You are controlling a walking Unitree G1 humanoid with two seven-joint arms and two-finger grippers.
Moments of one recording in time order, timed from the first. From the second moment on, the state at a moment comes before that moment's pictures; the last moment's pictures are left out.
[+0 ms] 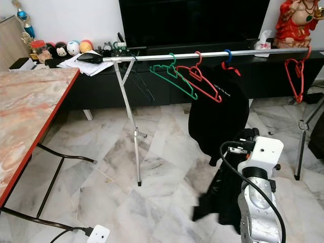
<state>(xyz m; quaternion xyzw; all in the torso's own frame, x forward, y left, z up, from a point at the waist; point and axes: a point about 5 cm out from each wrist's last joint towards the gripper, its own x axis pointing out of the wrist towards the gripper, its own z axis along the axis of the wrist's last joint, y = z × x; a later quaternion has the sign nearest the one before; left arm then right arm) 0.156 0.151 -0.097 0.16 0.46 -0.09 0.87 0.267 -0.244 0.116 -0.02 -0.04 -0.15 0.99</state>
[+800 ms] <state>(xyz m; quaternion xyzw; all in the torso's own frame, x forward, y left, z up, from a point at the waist) 0.157 0.177 -0.095 0.19 0.47 -0.07 0.86 0.270 -0.212 0.109 -0.02 -0.04 -0.10 0.99</state>
